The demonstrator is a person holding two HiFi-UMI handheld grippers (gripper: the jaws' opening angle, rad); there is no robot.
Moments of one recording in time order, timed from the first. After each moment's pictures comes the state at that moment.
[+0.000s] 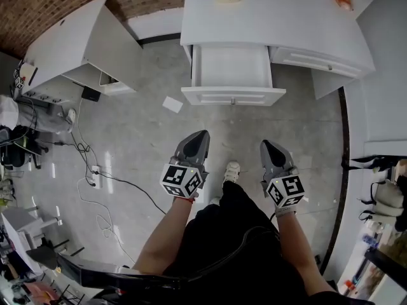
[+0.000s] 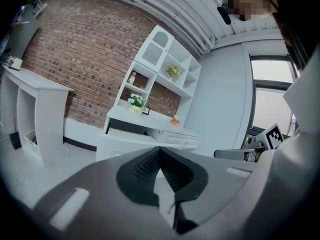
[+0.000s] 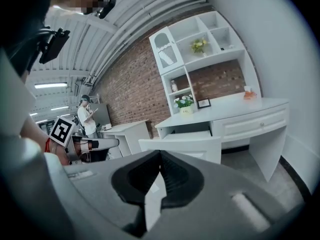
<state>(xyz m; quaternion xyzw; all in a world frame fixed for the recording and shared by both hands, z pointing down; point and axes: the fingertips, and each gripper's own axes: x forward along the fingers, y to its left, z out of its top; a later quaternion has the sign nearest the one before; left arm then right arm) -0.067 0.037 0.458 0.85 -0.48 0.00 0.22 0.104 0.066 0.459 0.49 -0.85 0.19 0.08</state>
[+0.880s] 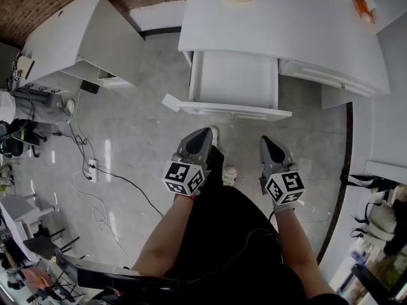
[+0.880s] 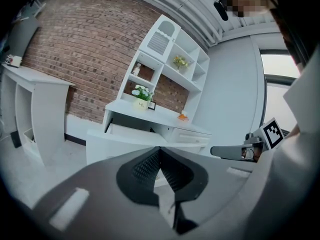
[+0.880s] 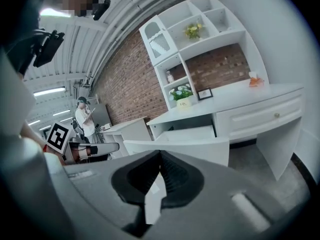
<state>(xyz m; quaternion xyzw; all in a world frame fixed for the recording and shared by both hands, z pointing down) -0.050 -0.047 0.503 0.83 -0.50 0.02 0.24 0.109 -0.036 0.502 0.47 -0.85 0.23 0.08</state>
